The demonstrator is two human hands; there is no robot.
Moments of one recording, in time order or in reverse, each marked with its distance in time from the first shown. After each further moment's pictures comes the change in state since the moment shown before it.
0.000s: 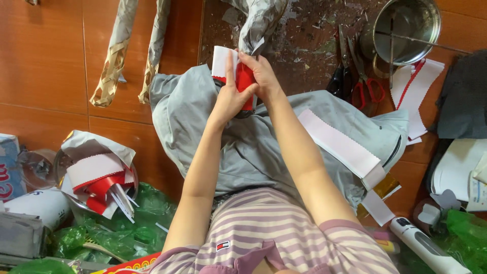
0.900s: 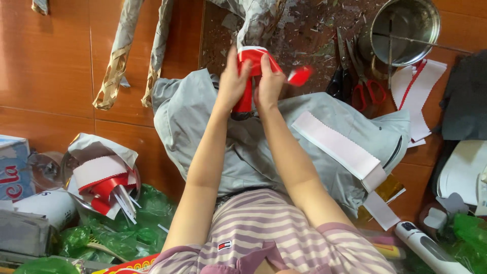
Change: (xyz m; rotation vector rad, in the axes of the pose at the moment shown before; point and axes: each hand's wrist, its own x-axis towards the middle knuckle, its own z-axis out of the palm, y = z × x) left_hand 0.066 -0.030 0.018 0.055 0.327 0.511; right_hand -0.017 0.017 -0.002 0.127 0.380 -0.424
